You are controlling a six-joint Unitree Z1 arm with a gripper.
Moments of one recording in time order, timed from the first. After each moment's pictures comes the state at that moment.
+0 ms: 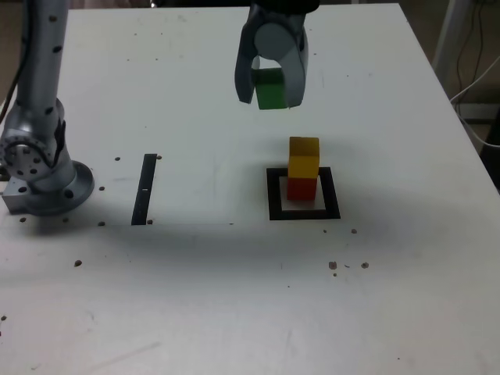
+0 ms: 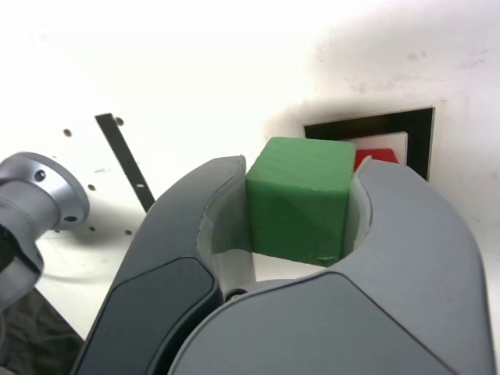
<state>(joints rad) 0.08 1.97 -1.80 1.56 0.05 0.27</state>
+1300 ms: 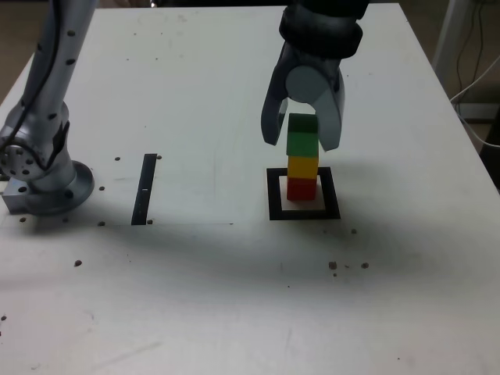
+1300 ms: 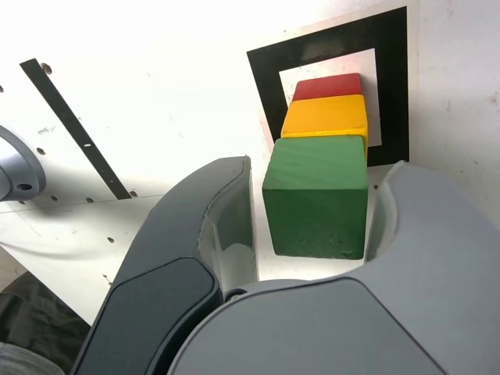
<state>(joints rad) -0.03 2.10 -1.88 1.59 -0.02 0.21</state>
